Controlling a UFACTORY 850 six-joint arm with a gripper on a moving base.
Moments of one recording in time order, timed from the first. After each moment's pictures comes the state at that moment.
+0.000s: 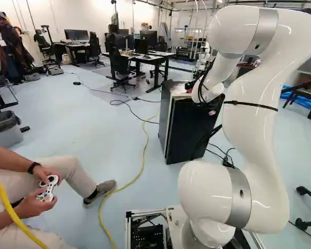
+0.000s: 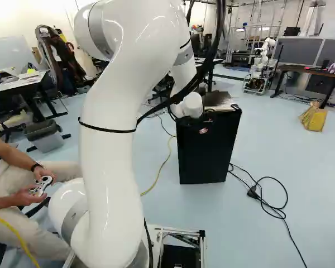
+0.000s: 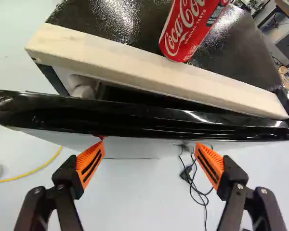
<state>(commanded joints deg) -23.6 -30.1 -60.7 -32.9 16.8 0.0</state>
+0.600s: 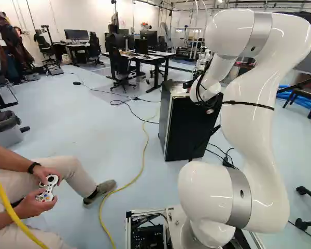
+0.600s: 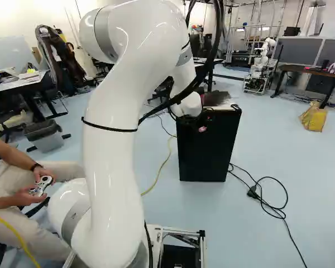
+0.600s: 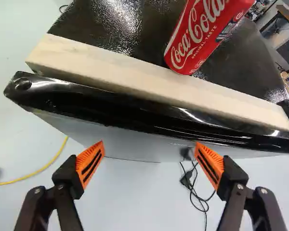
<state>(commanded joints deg) -22.6 -31.7 -62.9 -32.9 16.8 0.0</state>
